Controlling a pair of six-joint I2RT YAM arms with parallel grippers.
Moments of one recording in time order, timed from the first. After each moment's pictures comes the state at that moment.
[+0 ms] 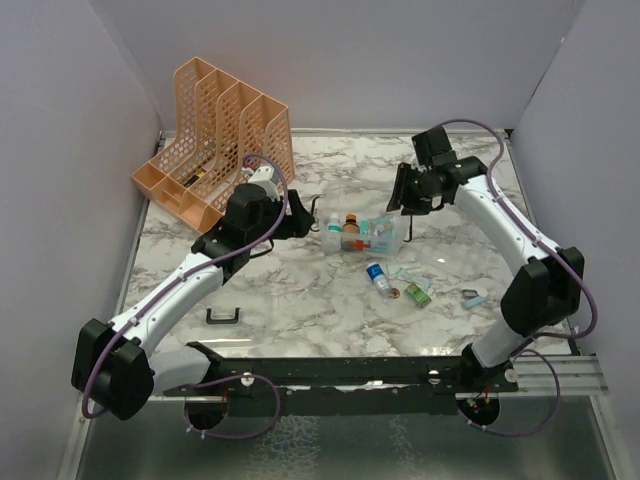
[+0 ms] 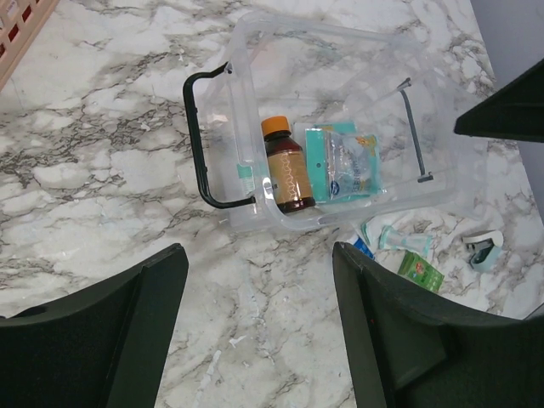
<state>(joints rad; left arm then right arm) -0.52 1.18 0.86 -0.13 0.07 -0.52 0.36 1.67 1.50 -0.85 -0.08 0.50</state>
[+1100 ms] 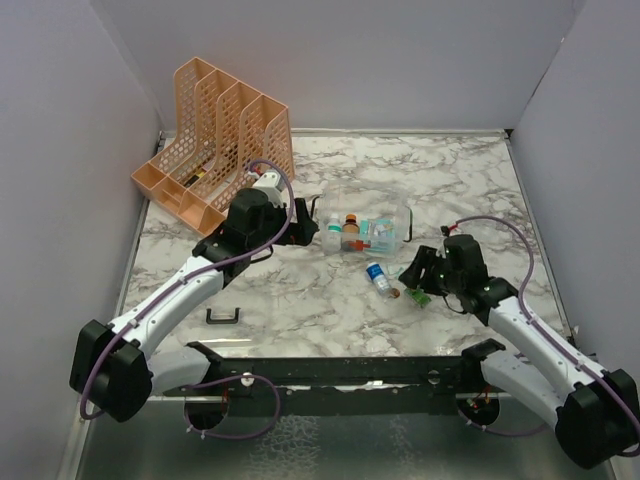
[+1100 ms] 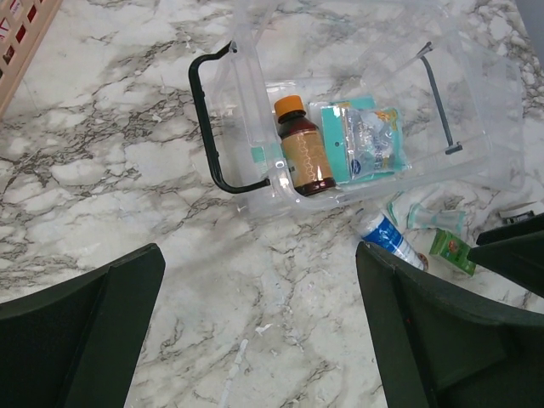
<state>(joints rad) -0.53 1.16 0.85 -0.14 0.06 -0.41 0.37 0.89 0.48 -0.39 -0.06 0.59</state>
